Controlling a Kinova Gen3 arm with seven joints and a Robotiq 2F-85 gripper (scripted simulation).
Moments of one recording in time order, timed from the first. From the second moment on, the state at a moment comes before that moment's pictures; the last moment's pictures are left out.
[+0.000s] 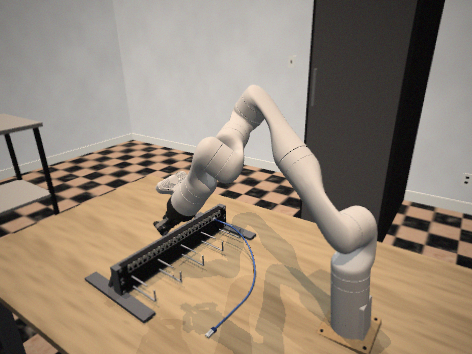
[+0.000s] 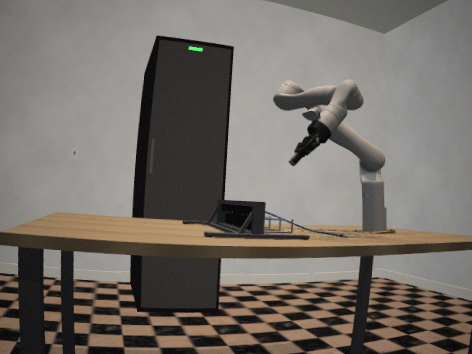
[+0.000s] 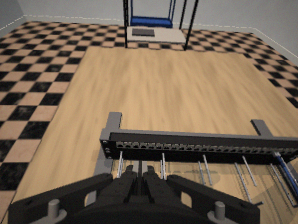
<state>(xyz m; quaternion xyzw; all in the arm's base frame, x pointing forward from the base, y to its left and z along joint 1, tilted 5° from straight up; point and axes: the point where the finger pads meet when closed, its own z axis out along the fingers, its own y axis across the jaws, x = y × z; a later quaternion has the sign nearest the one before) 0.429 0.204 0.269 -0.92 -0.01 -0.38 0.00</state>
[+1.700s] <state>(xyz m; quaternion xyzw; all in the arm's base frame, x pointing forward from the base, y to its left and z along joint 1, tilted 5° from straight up) 0.420 0.115 0.283 -0.92 0.00 -0.39 0.00</state>
